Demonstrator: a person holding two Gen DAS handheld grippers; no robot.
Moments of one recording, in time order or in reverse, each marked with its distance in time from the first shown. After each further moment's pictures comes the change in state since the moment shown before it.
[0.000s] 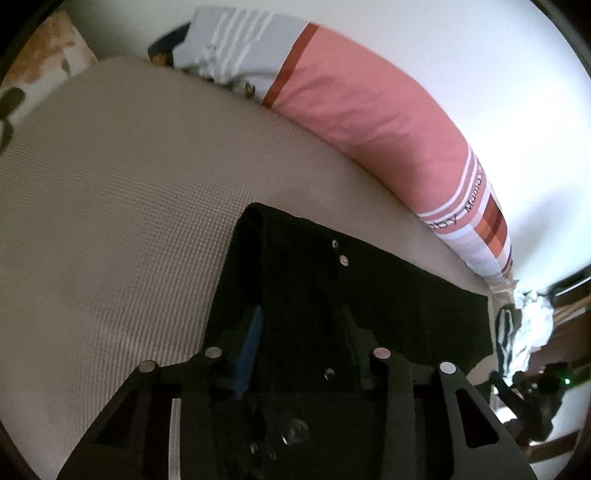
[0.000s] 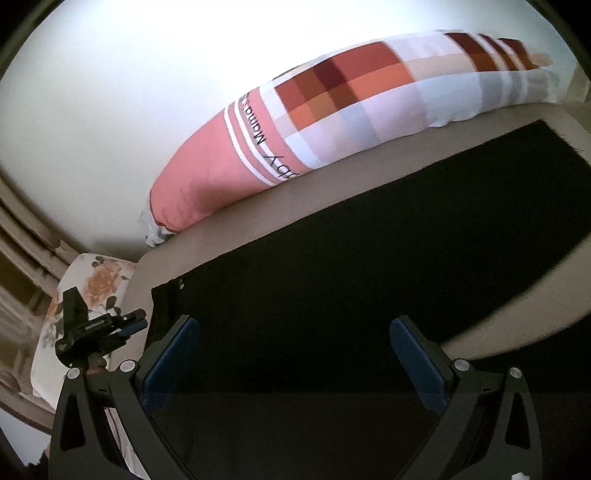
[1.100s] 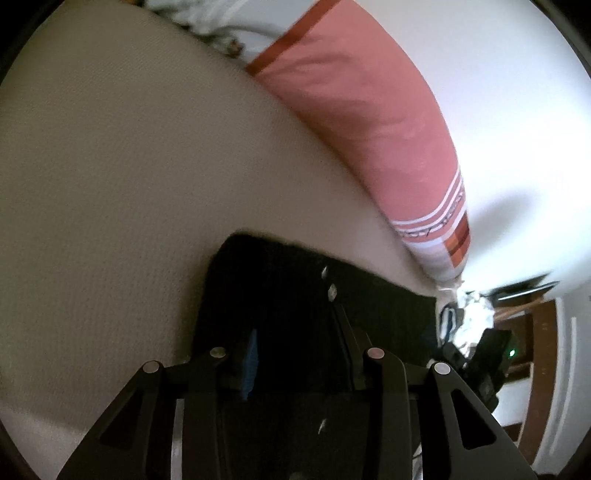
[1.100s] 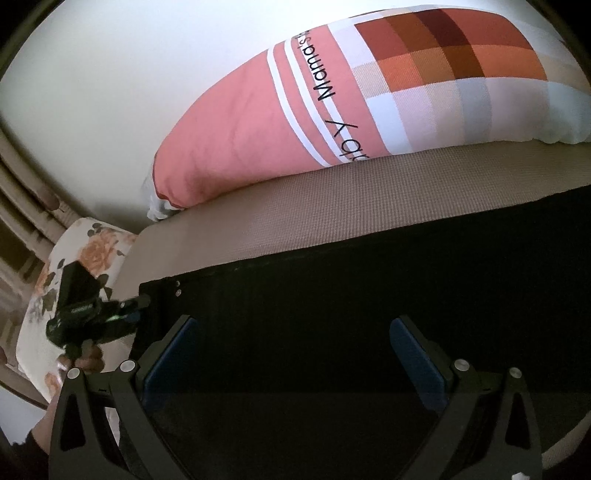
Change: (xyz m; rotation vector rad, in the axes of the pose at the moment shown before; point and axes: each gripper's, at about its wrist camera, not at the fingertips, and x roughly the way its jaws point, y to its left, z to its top) left arm 0.050 0.032 0.041 -0.065 0.098 -0.270; right arm 0.108 0.040 0.034 -0.161 0.083 0.072
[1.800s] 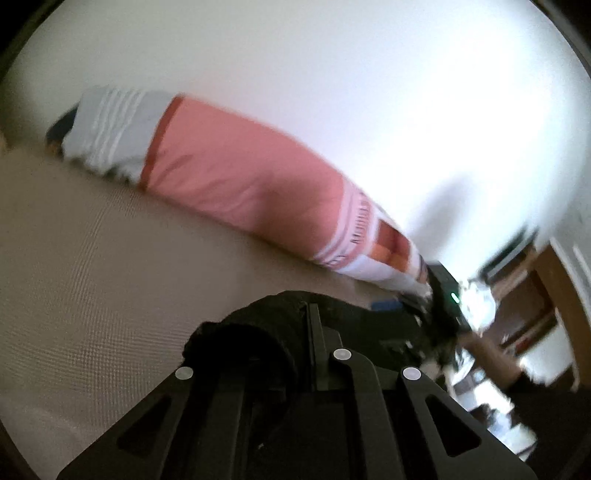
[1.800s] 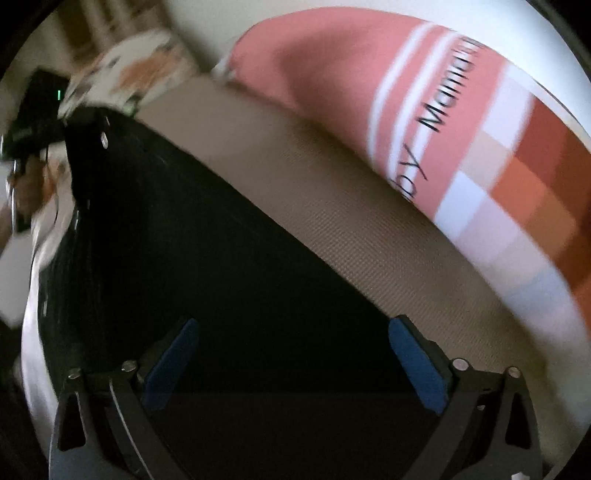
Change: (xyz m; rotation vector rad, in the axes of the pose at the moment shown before) left arm -0.067 -0.100 -0.048 0.362 -0.271 -0.035; right arm 0.023 -0.006 0.069 -0.815 0.425 0.040
